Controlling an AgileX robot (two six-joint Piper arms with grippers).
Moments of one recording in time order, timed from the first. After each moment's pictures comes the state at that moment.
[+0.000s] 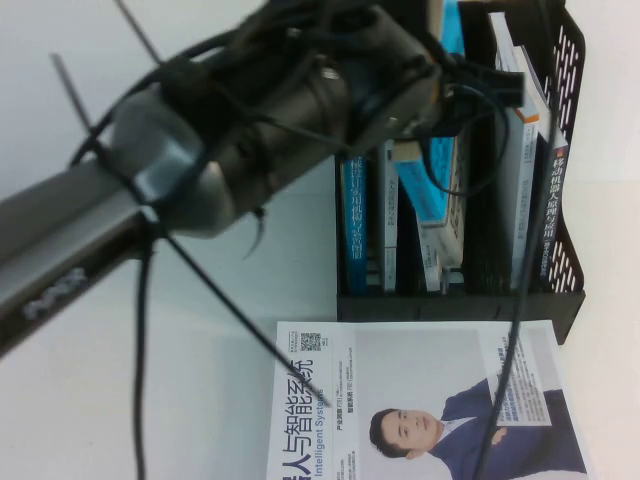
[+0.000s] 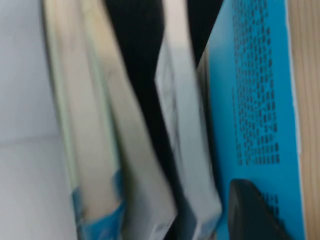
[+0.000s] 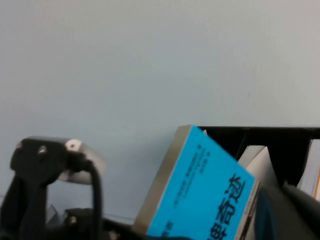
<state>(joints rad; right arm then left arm) 0.24 1.17 -1.16 0.90 0.33 -0.62 -0.88 1.77 -1.82 0.48 0.75 -0.91</state>
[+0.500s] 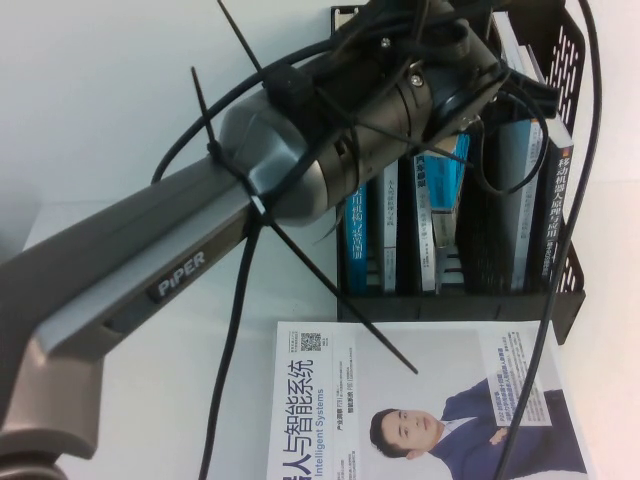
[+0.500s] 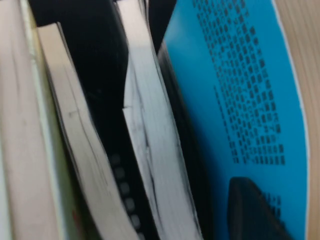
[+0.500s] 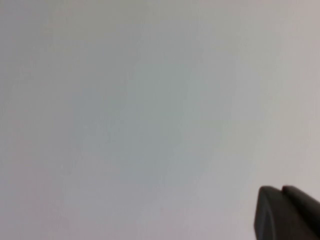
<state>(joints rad) 0.24 0.86 -1.16 0.92 0.05 -0.84 -0.91 1.95 -2.02 0.53 0.80 -0.79</state>
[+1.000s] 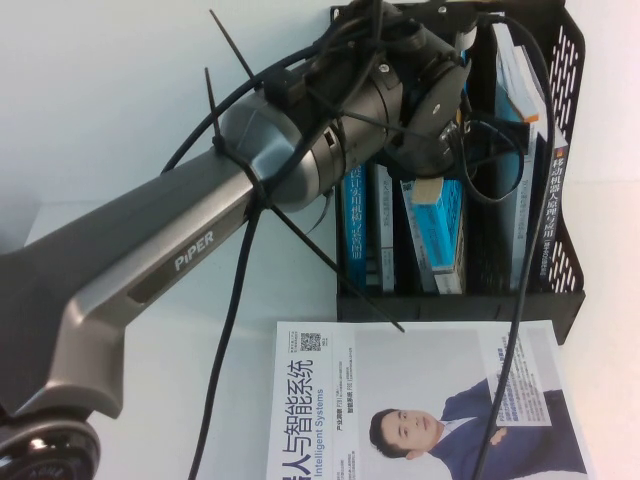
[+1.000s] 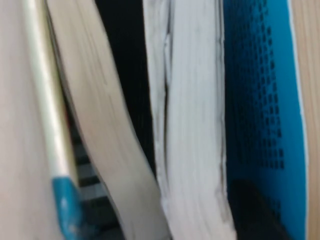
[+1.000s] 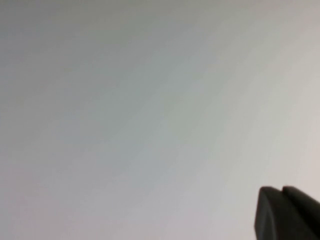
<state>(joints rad) 0.24 0.59 -1.16 1.59 -0.25 -1.66 -0.84 2.00 -2.03 0.24 0.89 -0.73</state>
